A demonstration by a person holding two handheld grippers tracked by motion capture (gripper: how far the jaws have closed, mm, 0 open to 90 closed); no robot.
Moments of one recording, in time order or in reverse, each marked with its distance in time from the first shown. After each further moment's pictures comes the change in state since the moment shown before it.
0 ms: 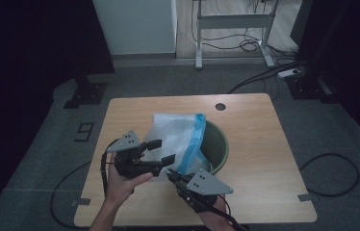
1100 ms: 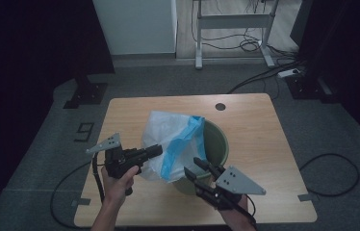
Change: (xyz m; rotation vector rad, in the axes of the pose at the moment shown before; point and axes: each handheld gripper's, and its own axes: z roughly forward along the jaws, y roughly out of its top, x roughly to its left) left arm 0.034 -0.029 -0.016 -0.220 -0.189 -0.148; right arm -0.032 0.012 -0.043 -0.086 -0.080 0.046
